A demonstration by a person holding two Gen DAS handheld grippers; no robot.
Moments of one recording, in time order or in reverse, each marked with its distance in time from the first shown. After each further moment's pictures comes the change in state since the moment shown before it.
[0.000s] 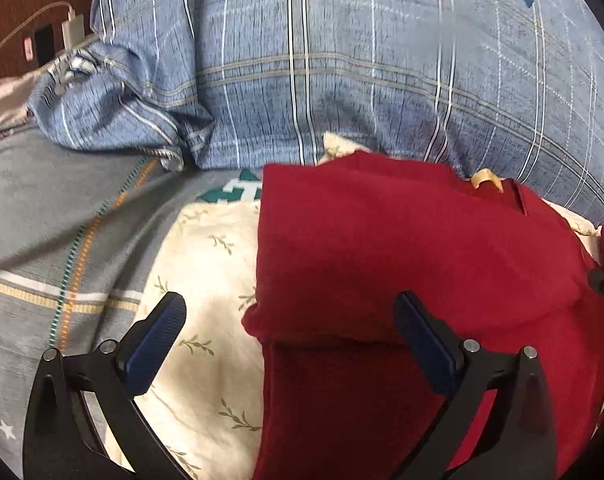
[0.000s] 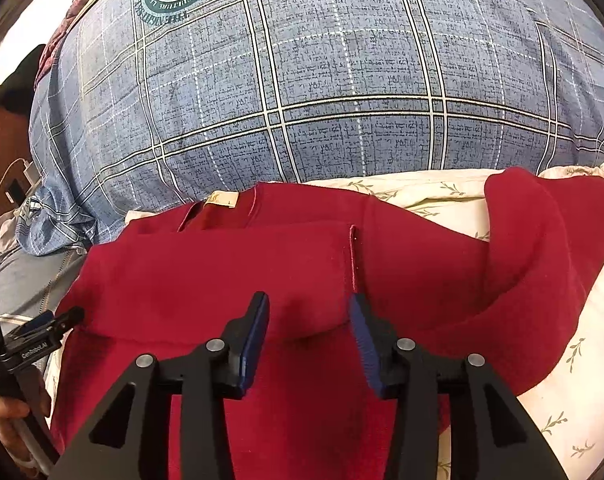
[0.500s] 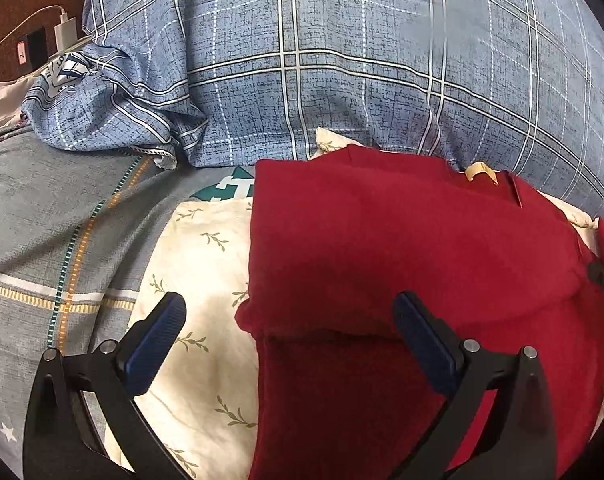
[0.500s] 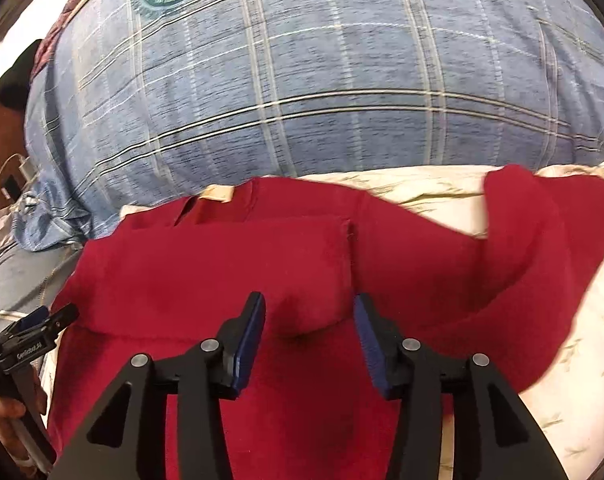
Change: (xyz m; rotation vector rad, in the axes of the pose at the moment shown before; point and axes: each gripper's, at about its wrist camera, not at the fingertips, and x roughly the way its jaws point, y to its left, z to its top) left arm 0.000 -0.004 -0.001 0.019 0.022 -0.018; right arm -0.003 -0.010 0.007 -0.005 0.026 -0.035
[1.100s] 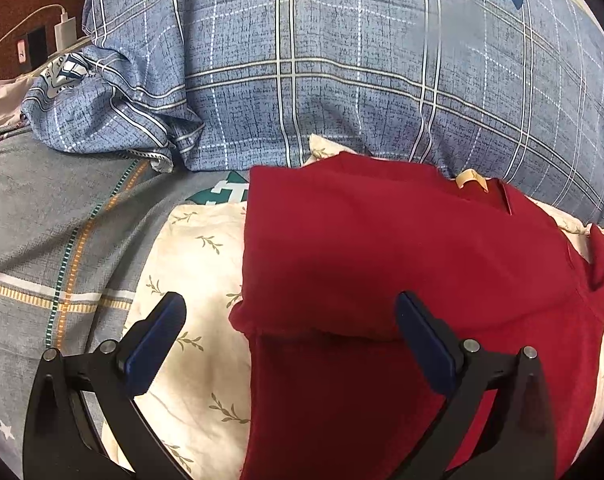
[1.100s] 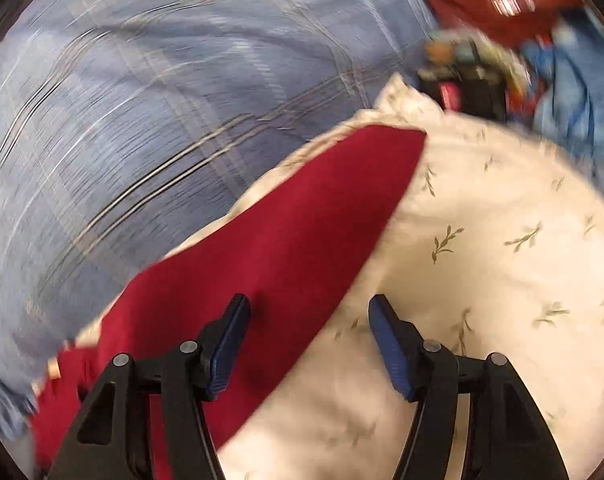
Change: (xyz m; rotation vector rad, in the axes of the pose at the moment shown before) left arm -0.005 0.002 -0.003 -0.012 -0.004 -0.022; right arm -0.016 -0.241 0.015 0.566 -0.101 -0.272
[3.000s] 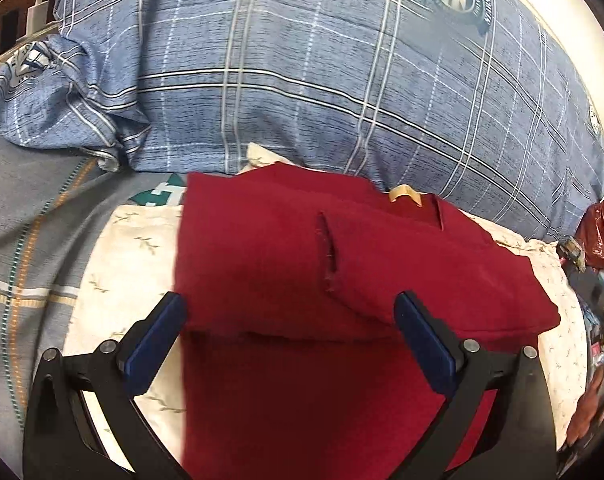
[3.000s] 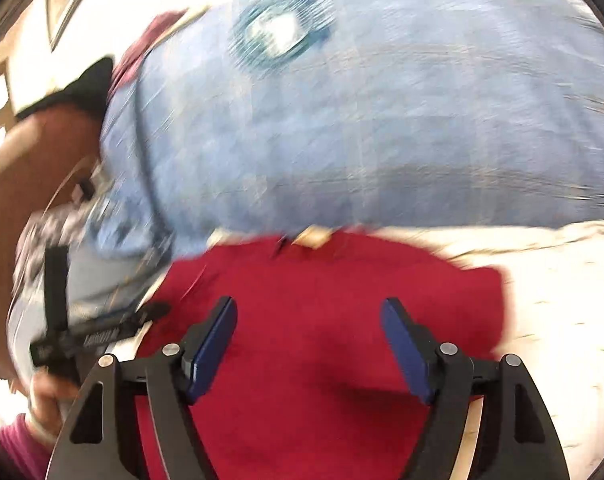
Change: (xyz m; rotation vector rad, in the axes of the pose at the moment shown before) left arm -0.019 -0.017 0.017 -0.046 -0.011 -0.214; right arm -0.128 0.207 -0.147 -0.602 -0.028 0.504
